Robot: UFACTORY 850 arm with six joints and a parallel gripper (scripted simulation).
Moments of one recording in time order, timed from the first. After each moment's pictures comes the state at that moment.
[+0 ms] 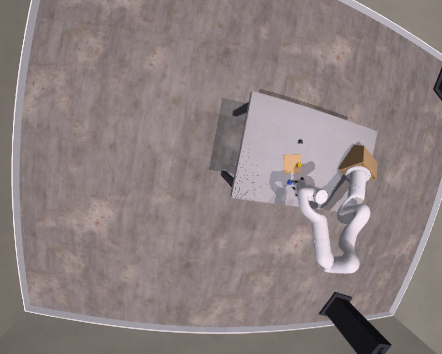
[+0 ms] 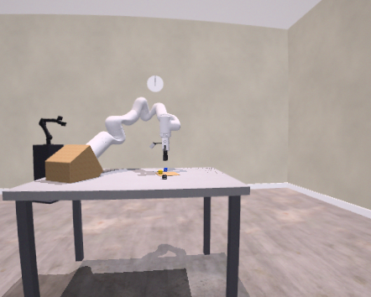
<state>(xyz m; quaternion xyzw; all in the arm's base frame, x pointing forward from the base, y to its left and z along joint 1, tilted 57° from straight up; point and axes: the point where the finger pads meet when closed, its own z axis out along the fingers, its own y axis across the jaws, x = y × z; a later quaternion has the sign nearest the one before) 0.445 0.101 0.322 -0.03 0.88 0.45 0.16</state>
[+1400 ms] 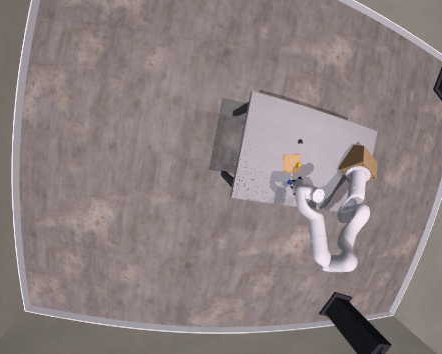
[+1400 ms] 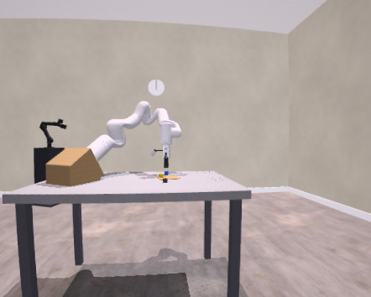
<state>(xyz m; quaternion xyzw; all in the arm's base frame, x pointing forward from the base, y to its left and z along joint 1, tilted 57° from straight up) 0.452 0.124 0.307 -0.03 0.88 0.45 0.16</state>
